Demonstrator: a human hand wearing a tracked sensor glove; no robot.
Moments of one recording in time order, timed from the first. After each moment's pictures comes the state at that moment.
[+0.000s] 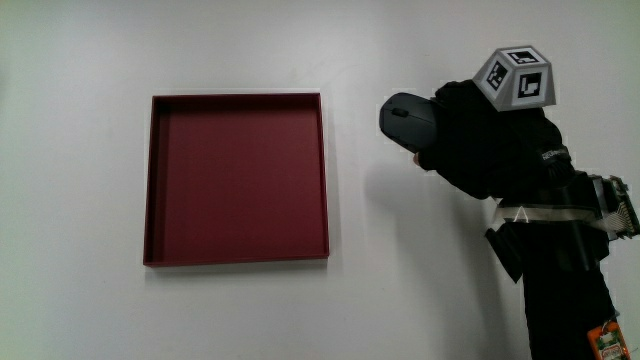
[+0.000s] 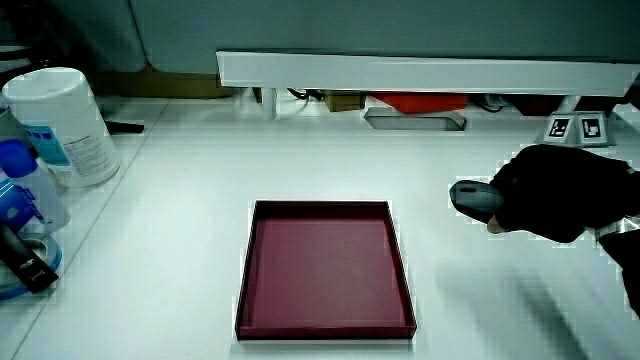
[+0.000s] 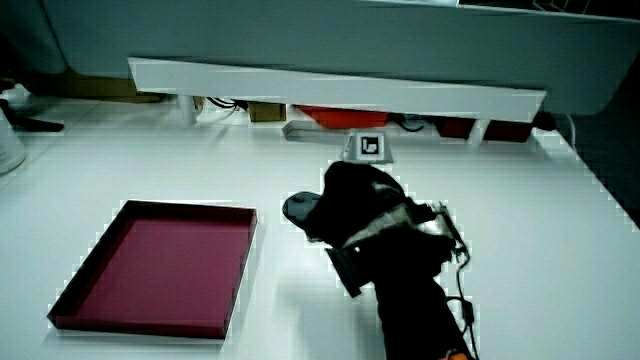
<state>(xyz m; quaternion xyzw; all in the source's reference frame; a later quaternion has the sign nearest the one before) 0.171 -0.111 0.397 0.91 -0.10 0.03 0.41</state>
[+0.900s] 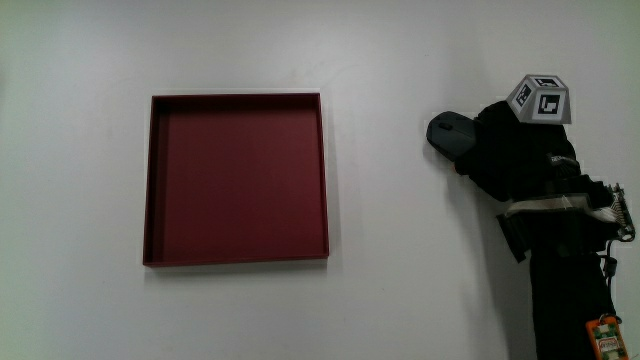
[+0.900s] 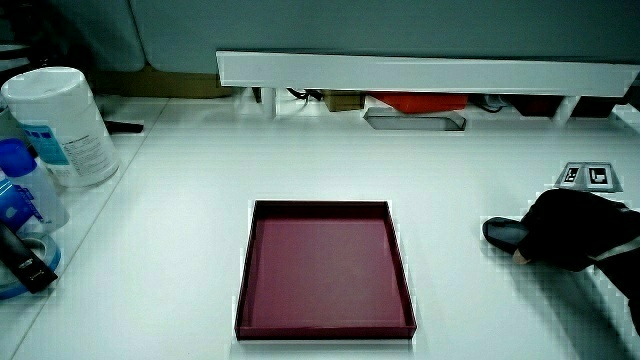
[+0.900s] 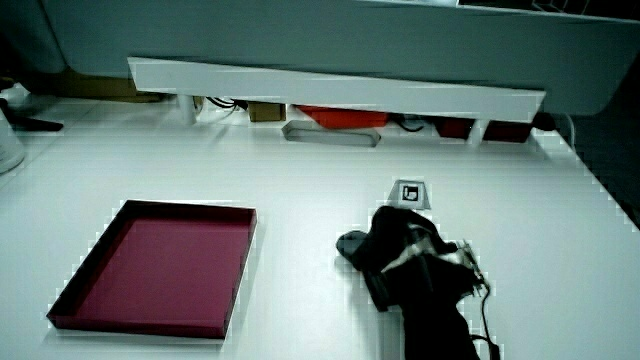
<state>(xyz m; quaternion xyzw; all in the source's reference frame) 0.235 -0.110 0.489 0.88 0.01 0.01 0.47</state>
